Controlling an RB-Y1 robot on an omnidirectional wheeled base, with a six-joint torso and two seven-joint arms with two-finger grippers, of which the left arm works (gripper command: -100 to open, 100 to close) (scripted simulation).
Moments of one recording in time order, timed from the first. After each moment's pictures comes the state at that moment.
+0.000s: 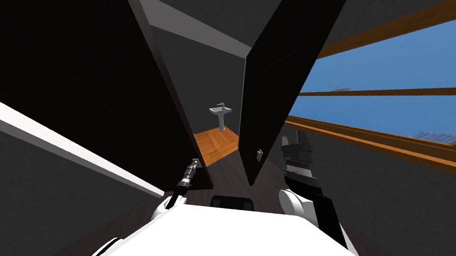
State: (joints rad) arm 0.04 0.35 -0.07 -0.71 0.15 -0.89 0.25
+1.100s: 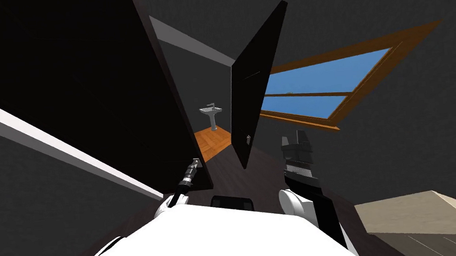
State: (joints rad) arm 0.03 0.32 -0.05 -0.71 0.14 -0.87 0.23
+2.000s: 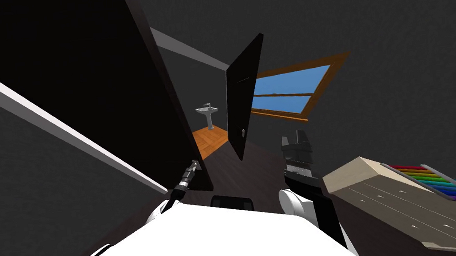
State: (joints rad) arm 0.08 0.38 -0.10 -0.72 0.12 -0.94 0.30
